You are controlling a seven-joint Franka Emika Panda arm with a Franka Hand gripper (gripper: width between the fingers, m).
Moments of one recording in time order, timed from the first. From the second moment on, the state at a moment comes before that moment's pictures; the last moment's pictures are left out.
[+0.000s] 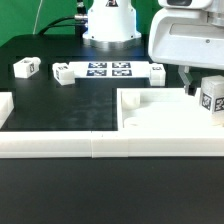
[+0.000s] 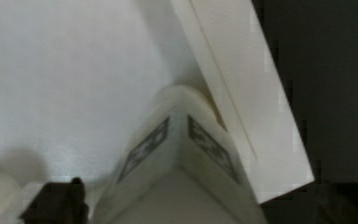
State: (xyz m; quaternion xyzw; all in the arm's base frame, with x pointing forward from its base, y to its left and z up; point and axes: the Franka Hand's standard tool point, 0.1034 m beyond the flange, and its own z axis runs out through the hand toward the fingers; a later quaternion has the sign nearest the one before) arm 0.645 0.125 0.070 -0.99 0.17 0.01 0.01
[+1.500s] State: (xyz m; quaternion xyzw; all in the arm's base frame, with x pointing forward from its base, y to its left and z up) arm 0.646 0.116 0.069 -1.00 0.08 0.01 0.01
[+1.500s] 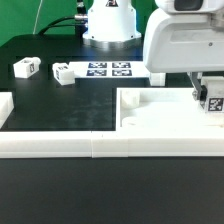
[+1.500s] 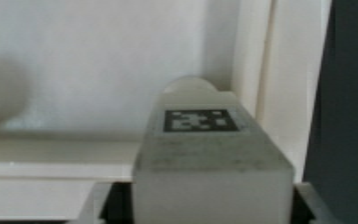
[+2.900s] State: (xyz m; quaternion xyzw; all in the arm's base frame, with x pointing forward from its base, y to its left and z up) arm 0.641 0.113 0.067 -0.79 0.61 0.01 0.02
